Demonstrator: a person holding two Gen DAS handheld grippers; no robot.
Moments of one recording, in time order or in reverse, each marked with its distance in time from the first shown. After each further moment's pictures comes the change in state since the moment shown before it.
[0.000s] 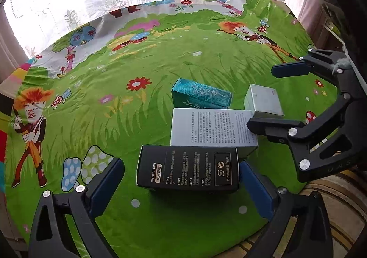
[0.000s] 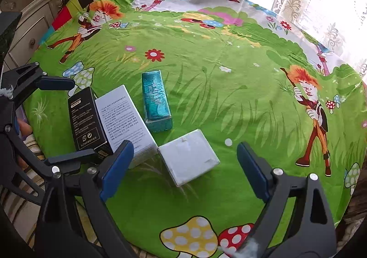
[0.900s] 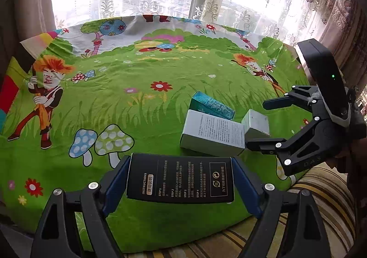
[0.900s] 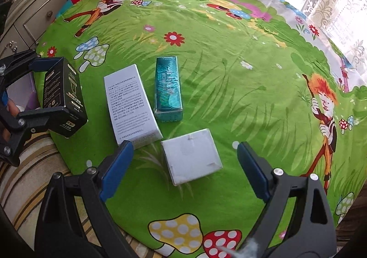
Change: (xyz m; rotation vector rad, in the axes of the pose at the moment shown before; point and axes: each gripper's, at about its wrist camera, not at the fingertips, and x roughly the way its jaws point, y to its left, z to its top) left arm -0.050 0.034 -0.032 -0.265 -0.127 -0.065; right arm 0.008 0.002 0.007 -0.143 0.127 0.103
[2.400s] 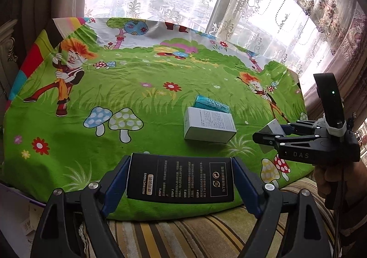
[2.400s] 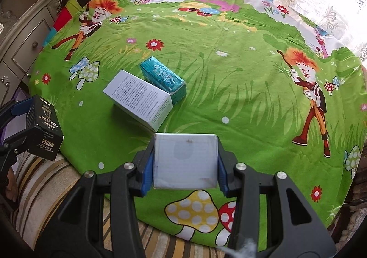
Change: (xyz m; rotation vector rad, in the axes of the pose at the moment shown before) left arm -0.036 0.002 -0.025 -0.162 -0.072 0.009; right arm -0.035 -0.002 -0.025 0.266 -0.057 -0.060
